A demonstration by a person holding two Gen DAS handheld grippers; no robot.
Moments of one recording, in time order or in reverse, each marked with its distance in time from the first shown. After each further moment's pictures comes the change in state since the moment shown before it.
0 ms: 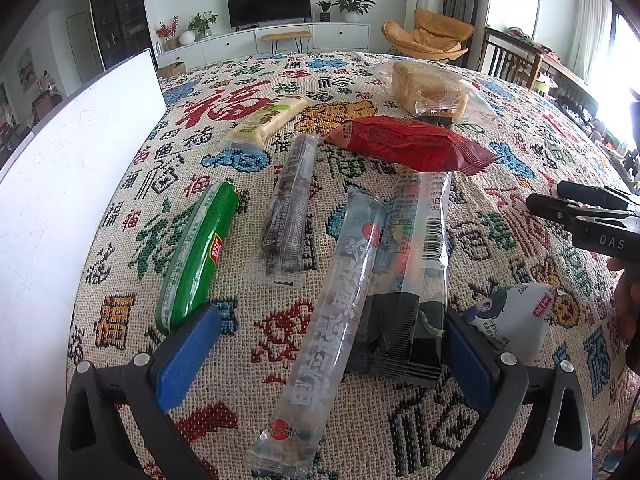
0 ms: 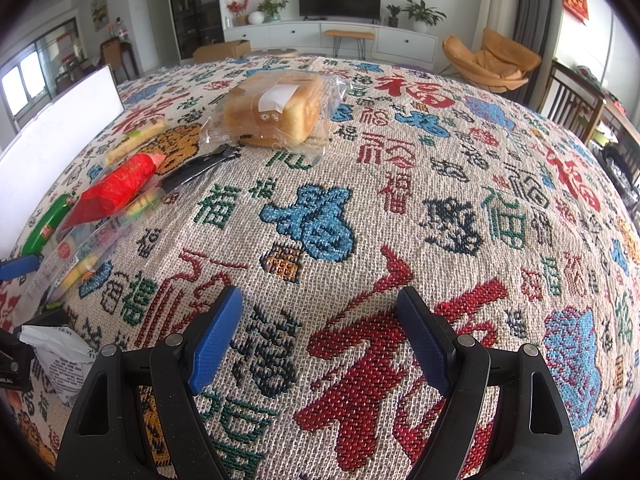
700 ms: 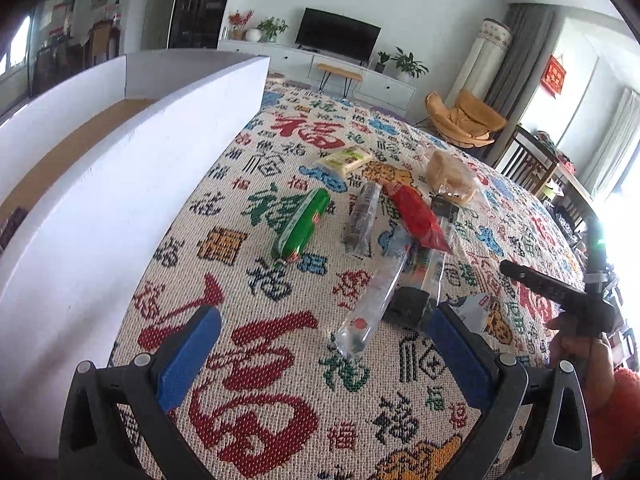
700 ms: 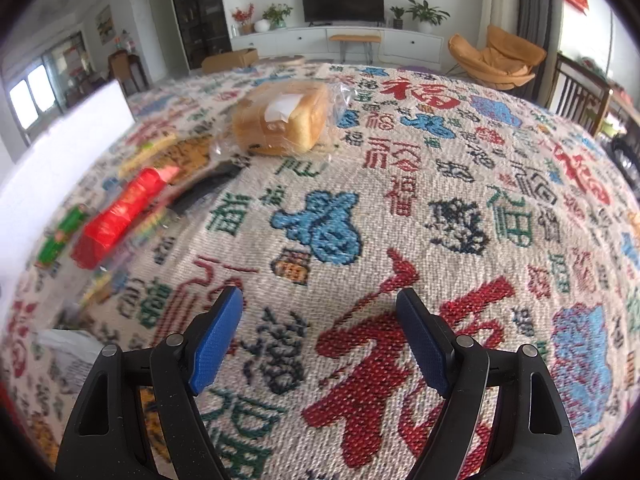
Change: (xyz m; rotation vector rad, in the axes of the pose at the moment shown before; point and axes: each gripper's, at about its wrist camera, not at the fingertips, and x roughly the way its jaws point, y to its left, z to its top) left arm -0.088 0.068 -0.050 -0.351 -0.133 -0.083; right arm -0.012 -0.011 -0.004 0.064 -0.039 0.127
